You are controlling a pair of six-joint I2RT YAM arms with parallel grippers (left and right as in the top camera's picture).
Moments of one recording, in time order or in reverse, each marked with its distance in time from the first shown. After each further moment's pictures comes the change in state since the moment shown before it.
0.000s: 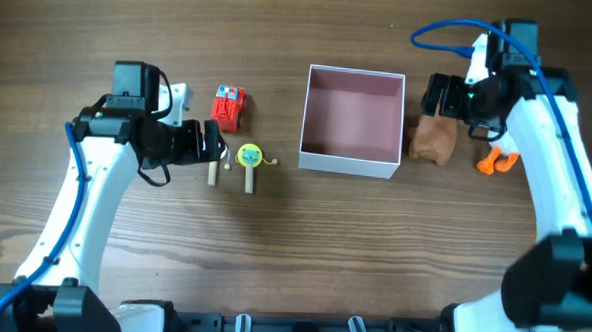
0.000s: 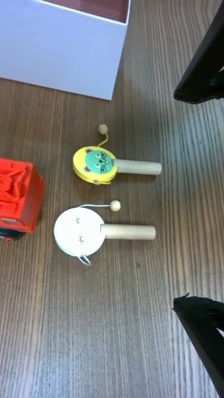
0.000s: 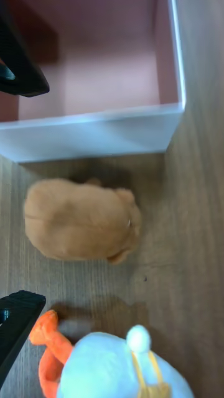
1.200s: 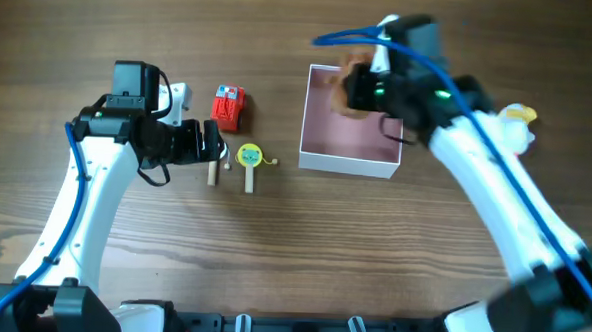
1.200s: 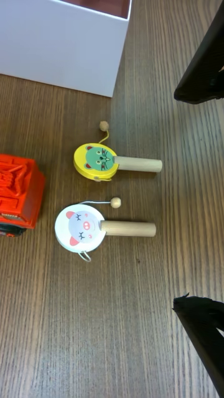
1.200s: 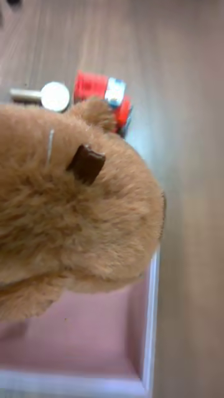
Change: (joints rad) left arm 0.000 0.000 0.001 0.000 -0.011 0.000; right arm 0.427 -0.068 0.010 0.238 -0.034 0.288
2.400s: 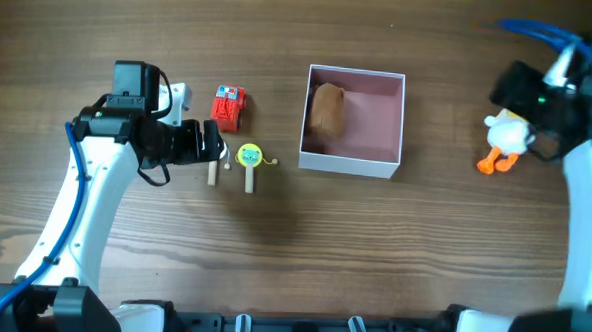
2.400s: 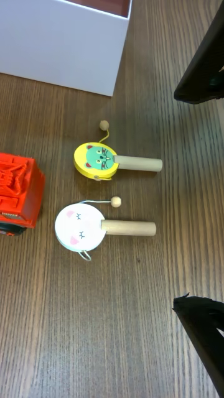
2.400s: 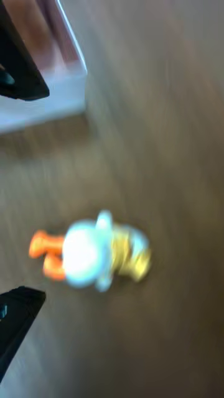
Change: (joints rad) left arm 0.000 0.000 0.000 0.000 -0.003 0.000; right arm -0.649 -0.162 -0.049 -0.167 0.115 -0.186
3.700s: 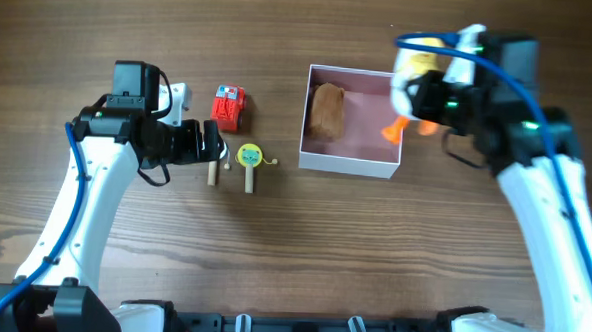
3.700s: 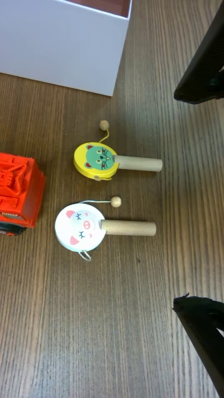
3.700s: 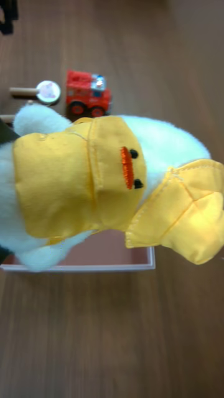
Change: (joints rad) left arm 0.000 0.000 0.000 0.000 0.000 0.000; right arm 0.452 -0.070 -0.052 0.079 -0.169 0.150
